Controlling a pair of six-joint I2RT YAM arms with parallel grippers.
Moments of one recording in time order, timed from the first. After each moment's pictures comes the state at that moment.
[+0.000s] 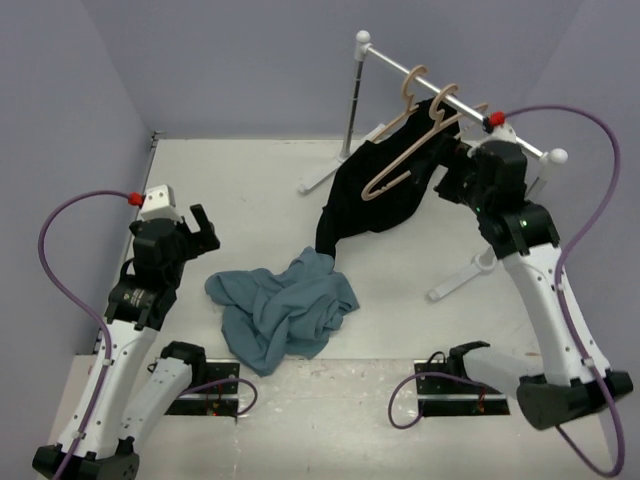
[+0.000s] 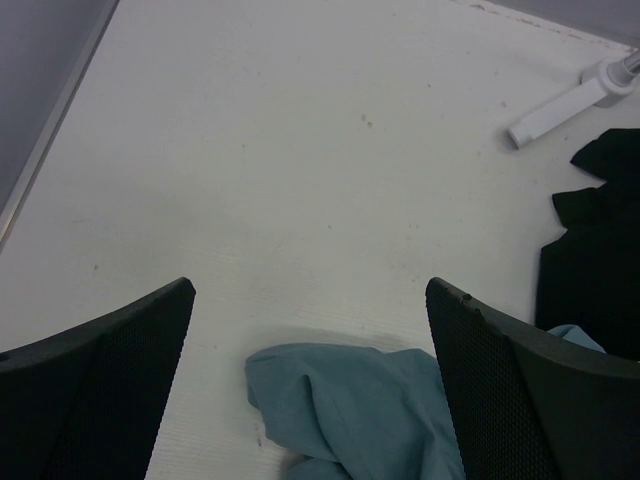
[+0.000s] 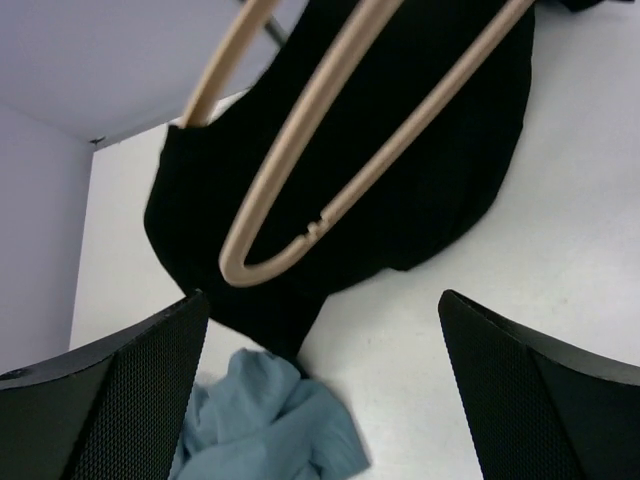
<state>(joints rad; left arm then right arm) -0.20 0.68 0.82 -0.57 -0.31 -0.33 0.20 1.05 1.31 -0.65 0.00 0.56</state>
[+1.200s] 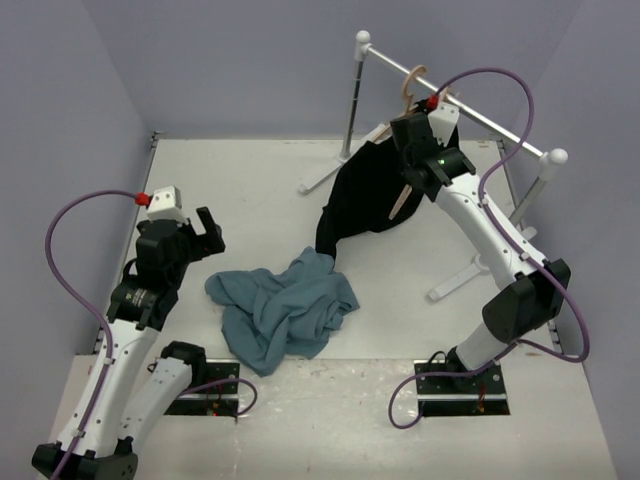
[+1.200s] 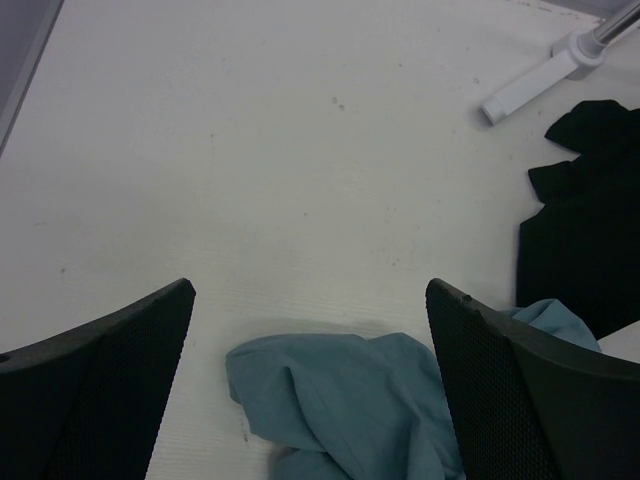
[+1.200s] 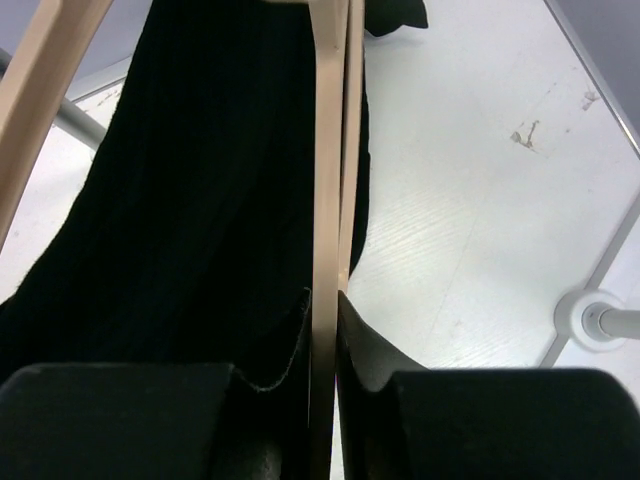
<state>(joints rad) -0.22 0.68 0.81 -0.56 -0.25 -0.33 0.45 1.62 1.67 -0.80 0.69 0.61</state>
